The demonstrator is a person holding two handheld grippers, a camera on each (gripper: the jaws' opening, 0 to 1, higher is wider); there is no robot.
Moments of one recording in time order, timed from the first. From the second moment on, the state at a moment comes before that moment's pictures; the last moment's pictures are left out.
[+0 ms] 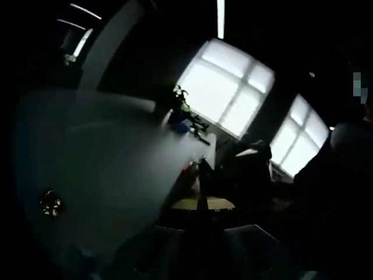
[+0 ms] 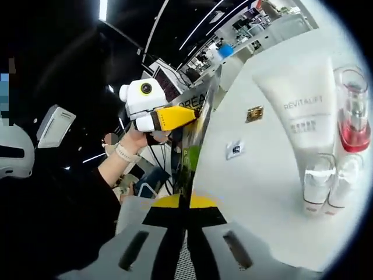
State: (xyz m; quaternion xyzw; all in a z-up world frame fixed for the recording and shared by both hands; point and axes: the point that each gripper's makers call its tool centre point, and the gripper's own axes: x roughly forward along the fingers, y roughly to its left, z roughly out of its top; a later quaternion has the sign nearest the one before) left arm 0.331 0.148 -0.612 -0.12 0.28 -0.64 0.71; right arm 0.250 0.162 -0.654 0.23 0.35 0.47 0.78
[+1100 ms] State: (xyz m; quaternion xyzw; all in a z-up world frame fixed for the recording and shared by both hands) left arm 0.324 0.127 -0.676 -0.09 0.35 -0.61 0.70; right arm 0.257 0.134 -0.726 0.04 0.41 0.40 0.82
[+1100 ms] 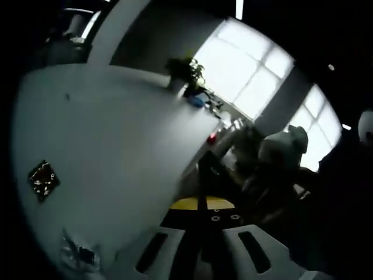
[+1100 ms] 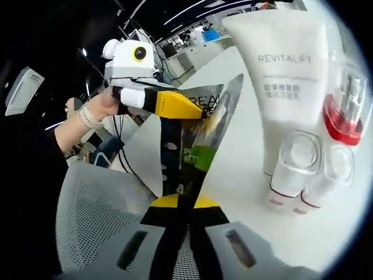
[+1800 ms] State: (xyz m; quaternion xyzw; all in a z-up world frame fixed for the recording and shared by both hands) left arm 0.350 0.124 -0.720 -0.01 0.39 -0.58 0.71; right arm 0.268 0.129 -0.756 -0.02 0.44 0.37 0.82
